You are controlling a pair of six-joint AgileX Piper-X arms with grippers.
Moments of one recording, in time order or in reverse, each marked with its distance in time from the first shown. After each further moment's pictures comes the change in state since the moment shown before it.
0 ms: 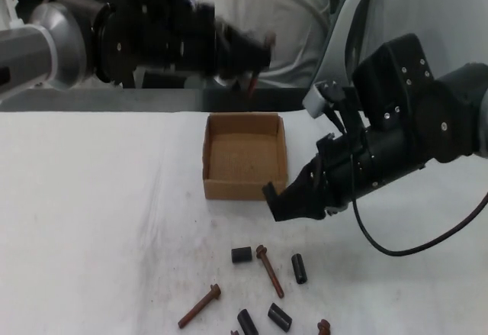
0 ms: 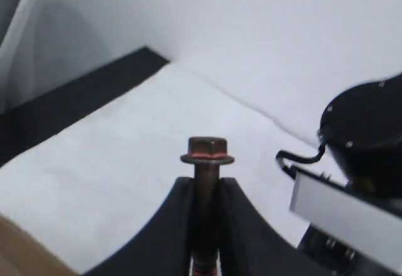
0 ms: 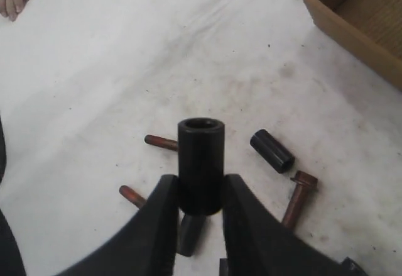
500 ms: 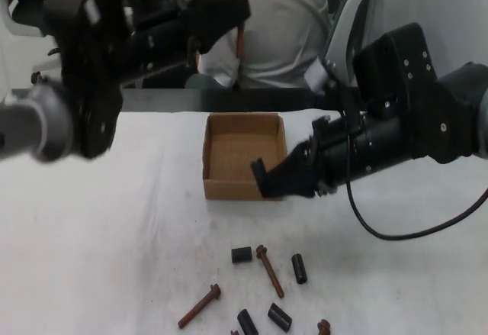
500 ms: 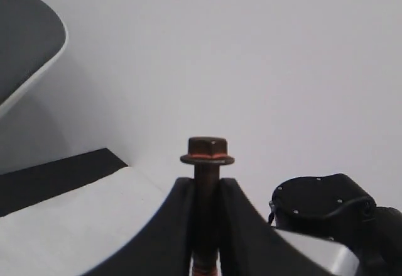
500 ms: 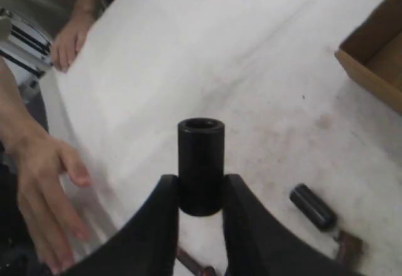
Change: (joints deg) left arm 4.5 0.0 16.7 -51.7 1.9 -41.7; right arm 0.0 -0.1 0.0 -10.6 -6.4 10.1
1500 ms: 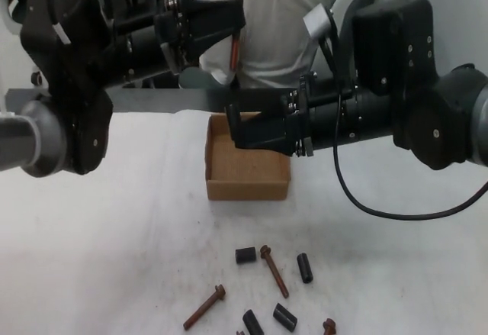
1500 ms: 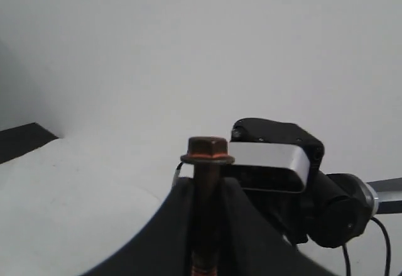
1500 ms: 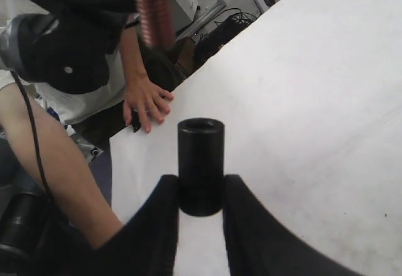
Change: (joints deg) left arm 2.3 0.1 0.9 -2.8 12.5 -5.3; right arm 2.2 0.0 0.1 -18.9 -6.5 12.6
